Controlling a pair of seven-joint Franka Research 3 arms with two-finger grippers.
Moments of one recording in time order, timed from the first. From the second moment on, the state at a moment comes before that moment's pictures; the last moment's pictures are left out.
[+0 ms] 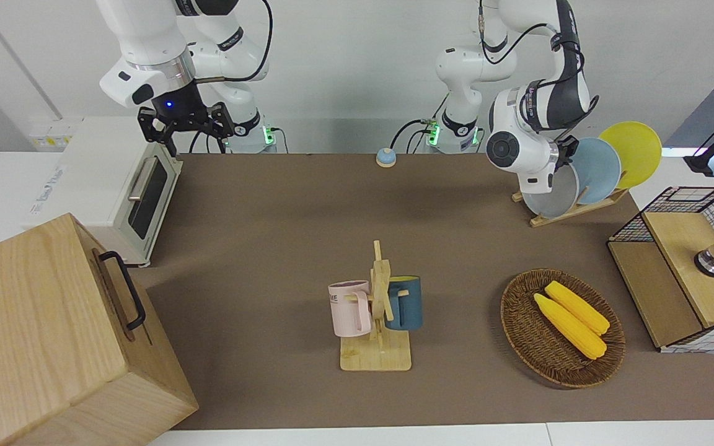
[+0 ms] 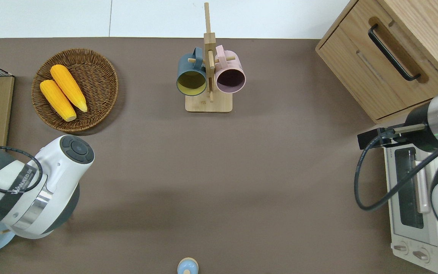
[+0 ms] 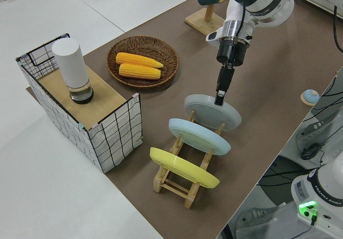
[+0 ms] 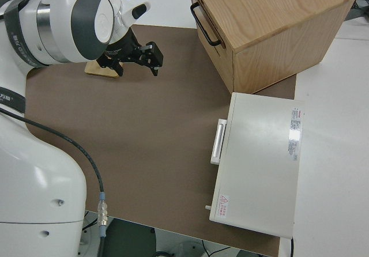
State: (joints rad) left arm 0.03 -0.02 -0.19 -2.19 0.80 1.45 -0.80; right arm -0.15 0.02 0.28 -1.49 -0.02 1.48 0.04
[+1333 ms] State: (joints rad) left arm 0.04 -0.11 -0.18 -1.89 0.22 1.59 -0.58; right arm -0.15 0.02 0.28 -1.49 -0.02 1.48 0.04
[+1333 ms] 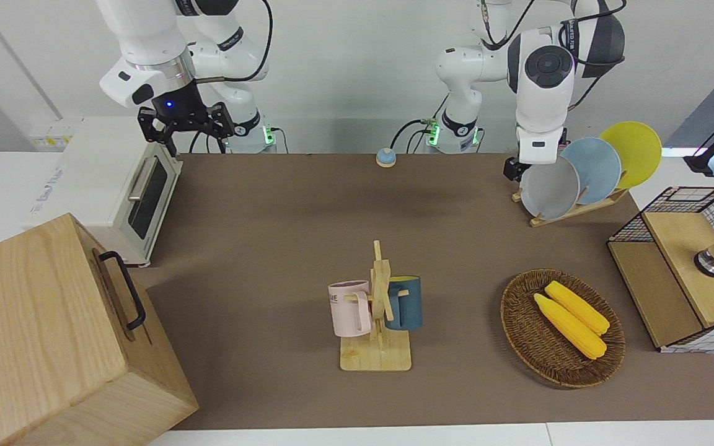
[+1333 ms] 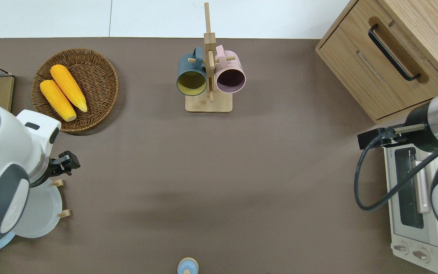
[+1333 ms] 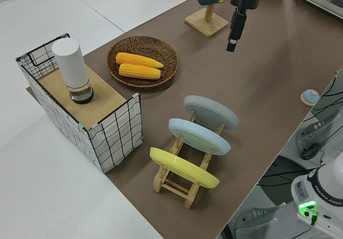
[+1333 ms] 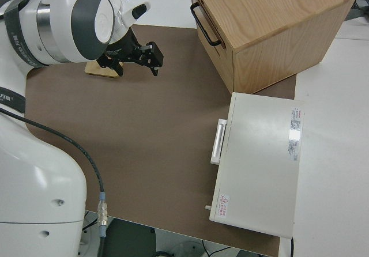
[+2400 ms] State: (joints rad) left arm 0.04 -0.16 0.02 -1.79 -0.05 1.54 0.07; right arm -0.15 0.02 0.28 -1.49 -0.02 1.48 0.04
